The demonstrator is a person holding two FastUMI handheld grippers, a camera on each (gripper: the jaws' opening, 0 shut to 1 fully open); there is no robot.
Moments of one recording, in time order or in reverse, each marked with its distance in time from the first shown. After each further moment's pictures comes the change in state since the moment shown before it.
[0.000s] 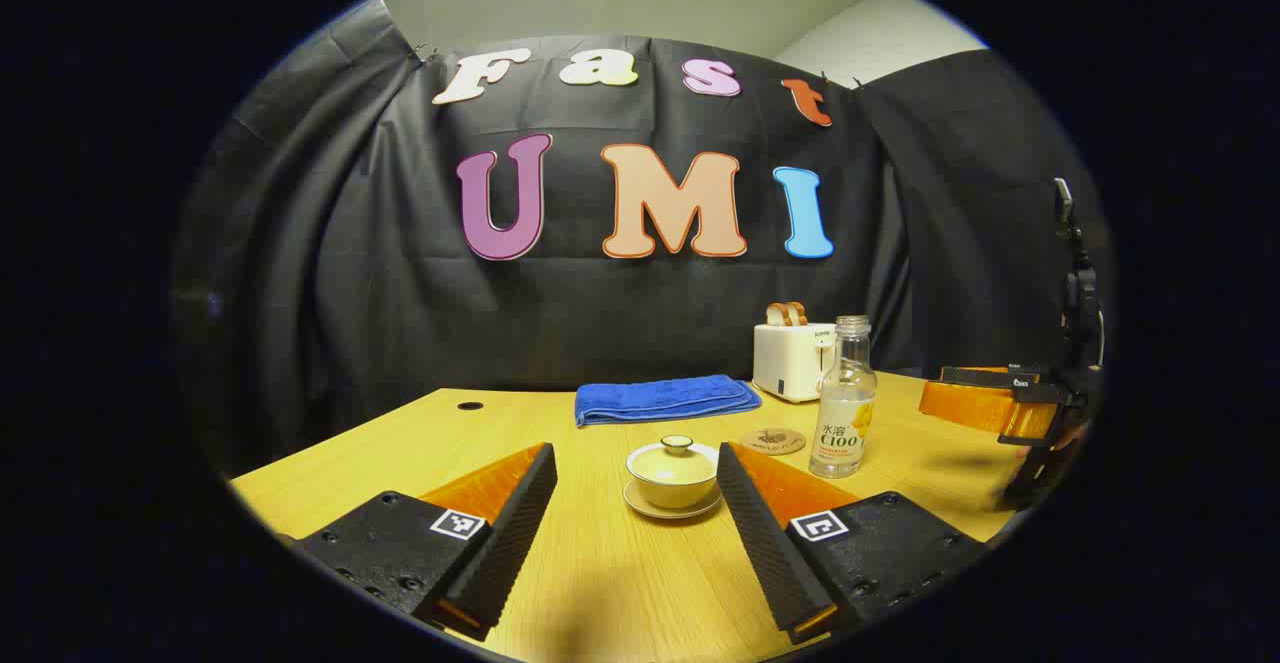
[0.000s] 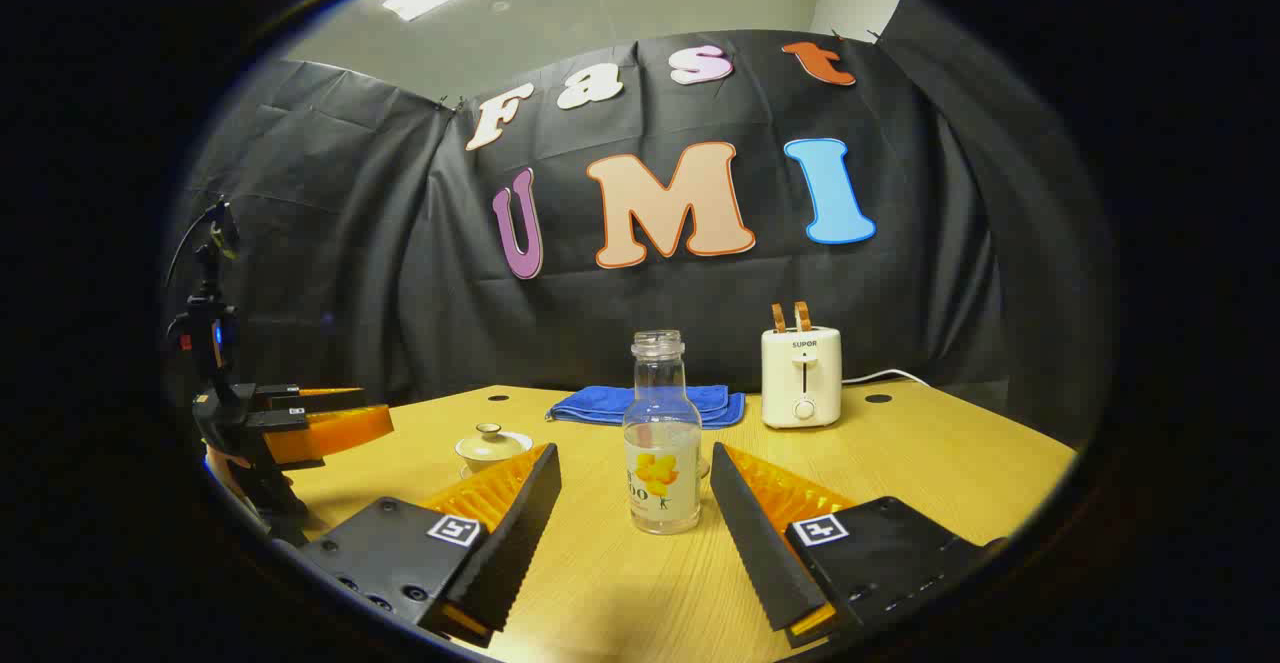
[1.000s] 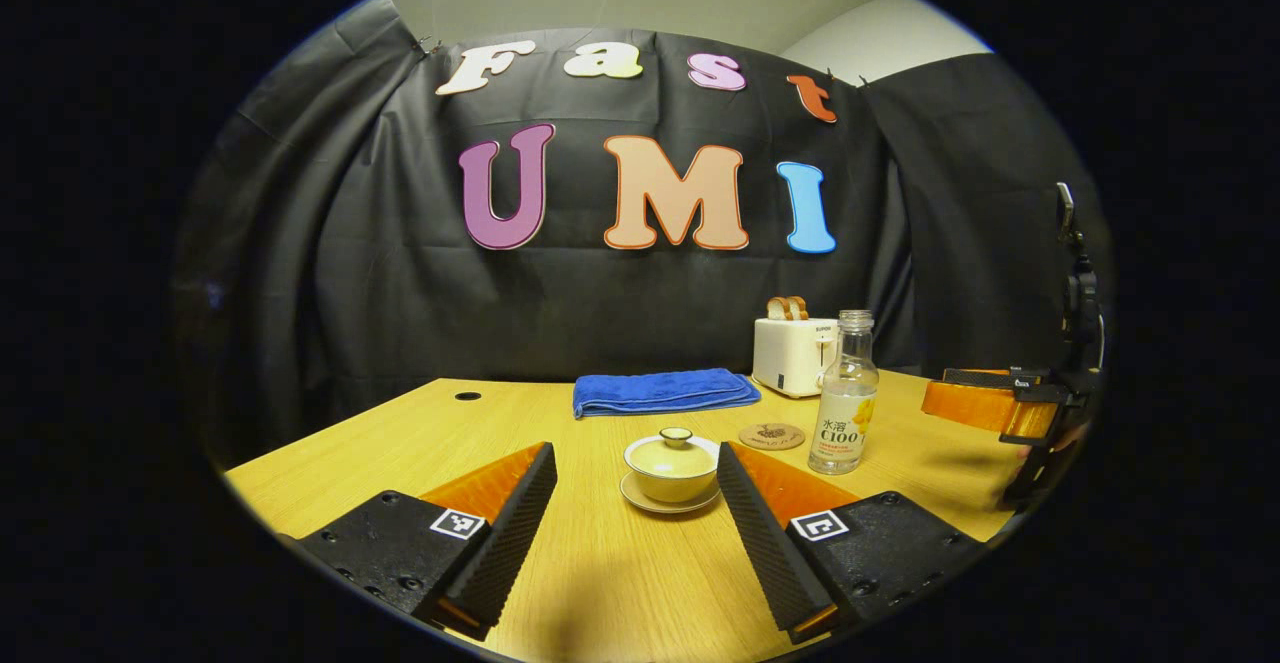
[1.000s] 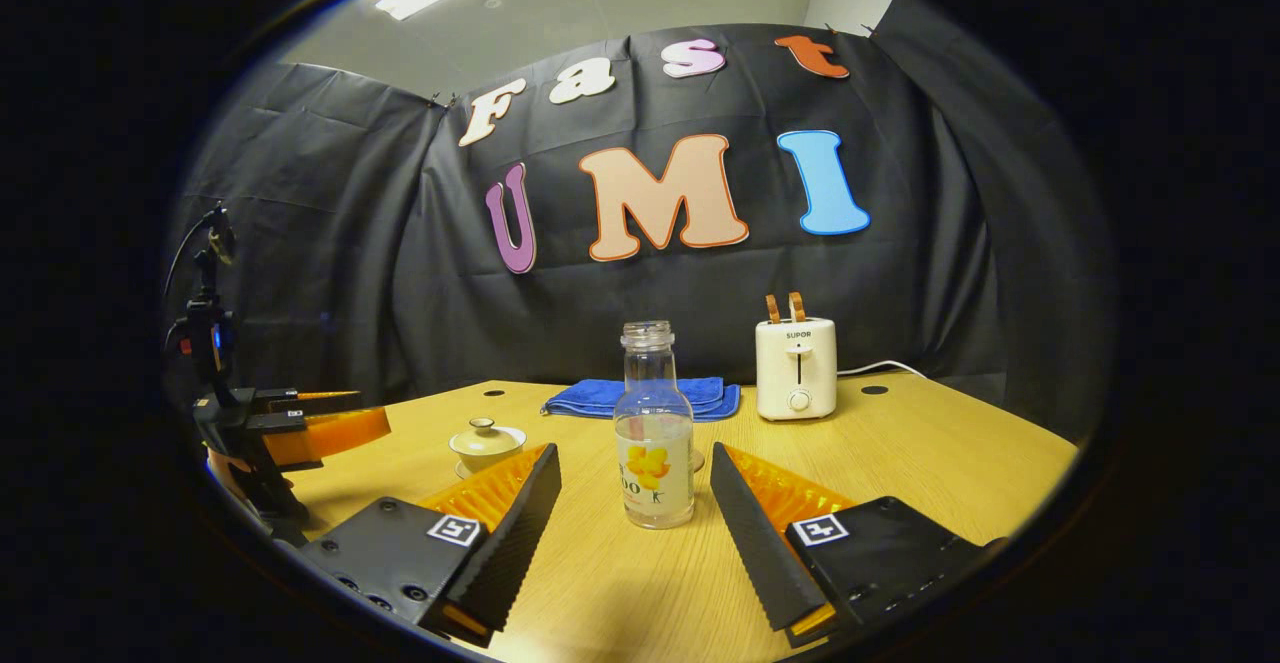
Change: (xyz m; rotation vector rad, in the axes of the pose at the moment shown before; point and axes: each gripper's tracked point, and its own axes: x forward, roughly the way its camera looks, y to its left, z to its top) left arm -0.002 0.000 -0.009 -0.021 0.023 -0.007; right arm 0.000 -0.009 -0.005 0.004 0.020 -0.015
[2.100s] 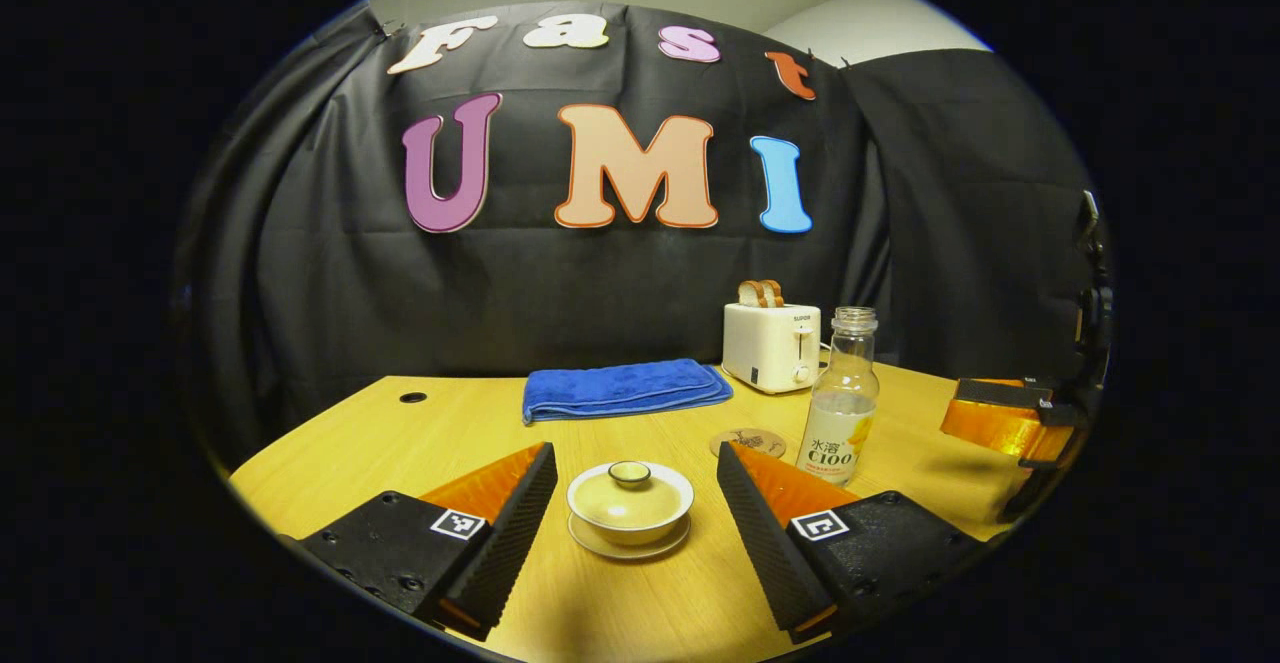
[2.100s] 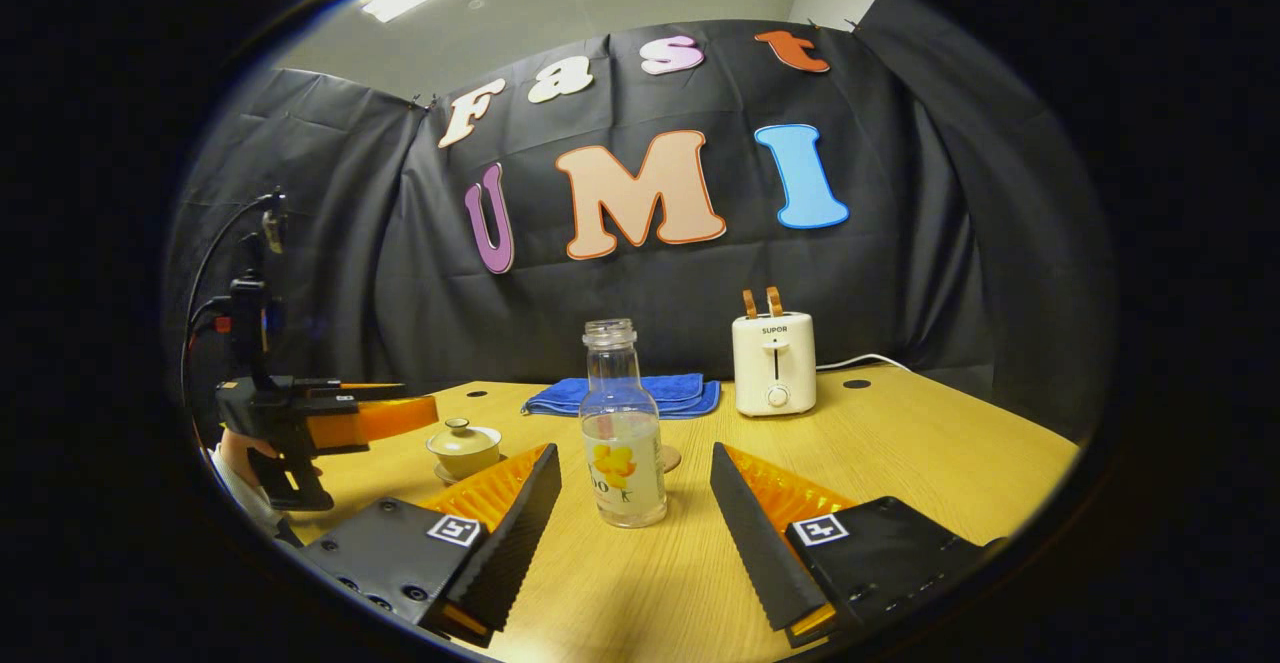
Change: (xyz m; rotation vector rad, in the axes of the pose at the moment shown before) left arm 0.076 -0.029 -0.003 0.003 0.098 -0.112; right arm 0.003 -0.025 -0.001 0.025 0.010 -0.043
